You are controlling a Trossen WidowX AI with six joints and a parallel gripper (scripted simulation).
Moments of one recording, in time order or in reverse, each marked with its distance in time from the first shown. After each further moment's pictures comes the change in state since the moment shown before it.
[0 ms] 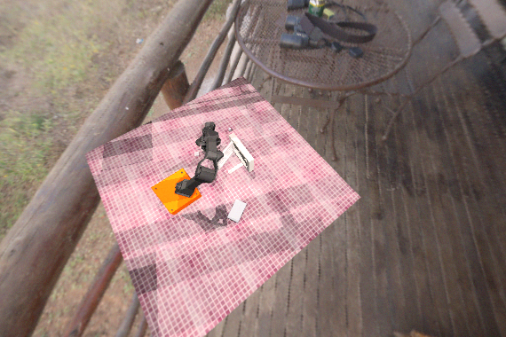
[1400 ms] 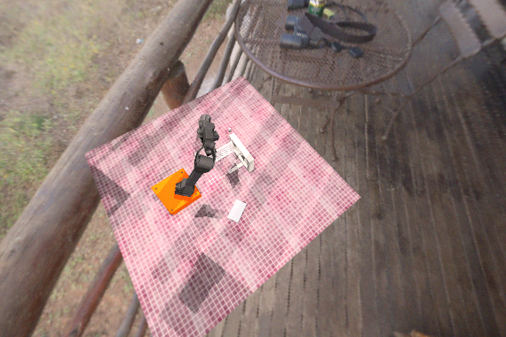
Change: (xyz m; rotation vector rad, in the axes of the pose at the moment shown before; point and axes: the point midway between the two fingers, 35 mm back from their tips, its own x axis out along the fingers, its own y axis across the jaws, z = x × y) arm -0.001 0.050 0.021 0.397 0.001 0.005
